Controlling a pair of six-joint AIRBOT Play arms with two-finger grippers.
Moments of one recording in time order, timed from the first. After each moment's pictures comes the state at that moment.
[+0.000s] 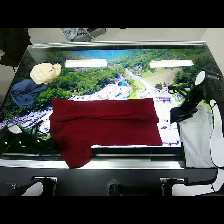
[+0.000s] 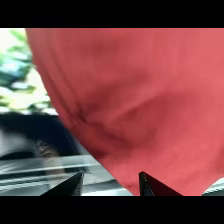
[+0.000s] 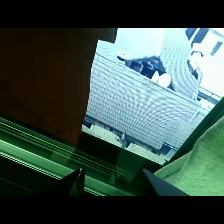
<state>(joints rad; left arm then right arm) 0.32 -1.12 0.56 1.17 -1.31 -1.34 -0.17 -1.61 1.50 -1.46 1.77 1.06</state>
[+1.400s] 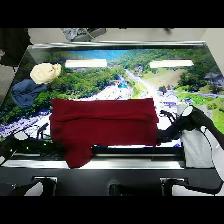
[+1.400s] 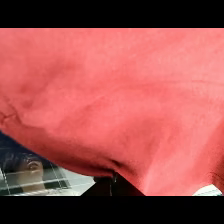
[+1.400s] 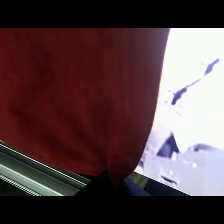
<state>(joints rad) 0.25 -1.08 0.44 1.09 -1.19 -1.34 -0.18 -1.48 0.88 -1.22 1.35 1.13</state>
